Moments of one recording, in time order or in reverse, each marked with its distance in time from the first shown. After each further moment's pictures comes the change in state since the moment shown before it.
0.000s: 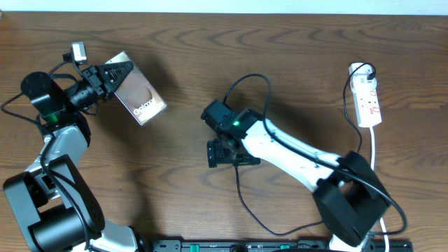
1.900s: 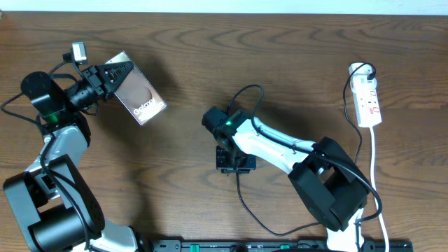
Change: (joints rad) left arm 0.000 0.000 0.000 0.000 0.000 0.000; right arm -0.013 0.121 0.000 -0.033 -0.062 0.060
